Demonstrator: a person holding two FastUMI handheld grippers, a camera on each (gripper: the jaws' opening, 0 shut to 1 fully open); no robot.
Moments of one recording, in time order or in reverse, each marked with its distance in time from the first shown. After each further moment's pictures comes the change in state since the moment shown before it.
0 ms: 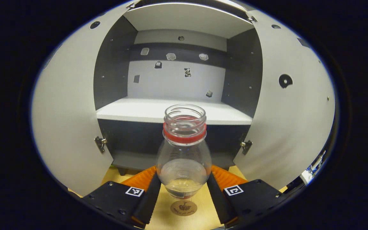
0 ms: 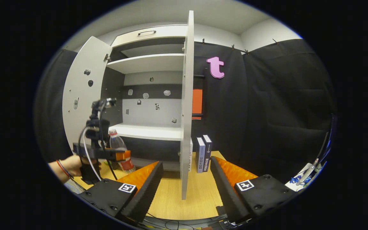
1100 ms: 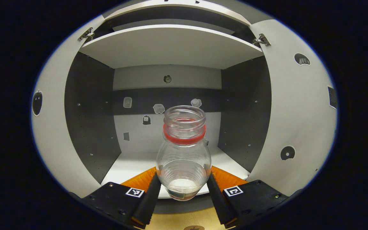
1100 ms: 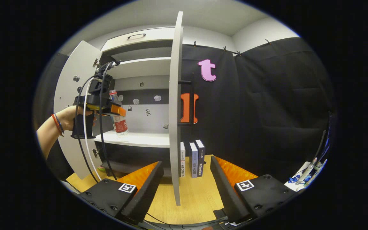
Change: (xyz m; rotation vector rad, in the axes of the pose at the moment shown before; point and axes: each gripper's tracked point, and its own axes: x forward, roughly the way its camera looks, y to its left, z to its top) left arm 0.048 -0.009 0.209 0.123 -0.167 -0.042; right arm 0.018 -0.032 0.018 0.034 -0.038 -0.079
